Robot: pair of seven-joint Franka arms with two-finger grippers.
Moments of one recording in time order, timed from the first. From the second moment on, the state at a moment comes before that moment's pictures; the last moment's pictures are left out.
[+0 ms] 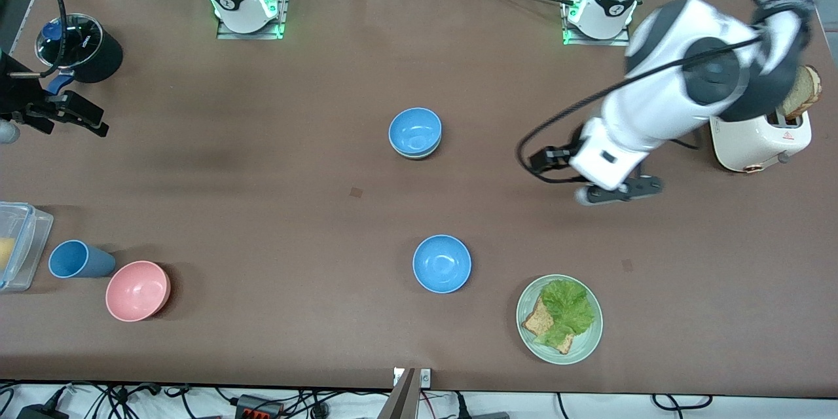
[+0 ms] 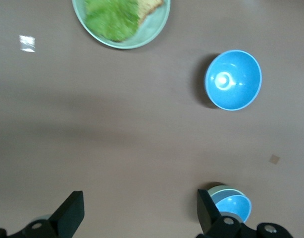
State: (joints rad) left arm 0.26 0.40 -0.72 -1.45 0.09 1.75 -0.63; right arm -0.06 0.00 0.00 -1.70 0.00 1.76 -0.01
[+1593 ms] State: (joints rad) left arm 0.06 0.03 -0.12 -1.63 -0.07 1.65 -0.33; right arm -0.06 0.01 0.00 -1.70 0.00 1.76 -0.01
